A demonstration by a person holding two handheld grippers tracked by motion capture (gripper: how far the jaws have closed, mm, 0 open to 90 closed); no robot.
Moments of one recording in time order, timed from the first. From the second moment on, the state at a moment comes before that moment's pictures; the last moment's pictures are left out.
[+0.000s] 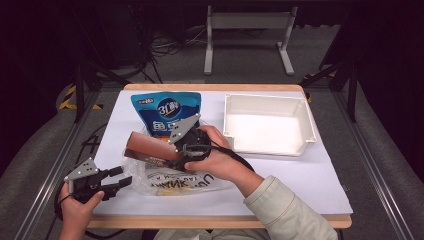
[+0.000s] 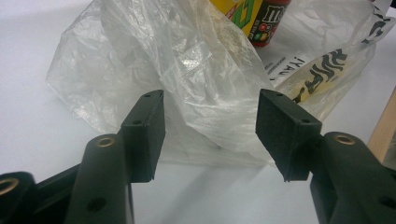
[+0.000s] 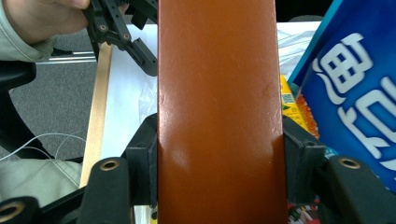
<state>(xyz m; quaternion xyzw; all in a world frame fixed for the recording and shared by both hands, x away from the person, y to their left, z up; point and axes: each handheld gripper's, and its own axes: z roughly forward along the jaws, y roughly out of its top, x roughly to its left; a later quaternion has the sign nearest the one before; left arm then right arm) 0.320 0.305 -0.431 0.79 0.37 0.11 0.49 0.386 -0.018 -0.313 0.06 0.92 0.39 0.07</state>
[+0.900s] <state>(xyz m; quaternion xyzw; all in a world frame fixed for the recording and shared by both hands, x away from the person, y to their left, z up) 0.322 0.307 -0.429 0.78 0.38 0.14 0.48 0.395 -0.078 -0.279 0.09 0.91 0.41 0.09</state>
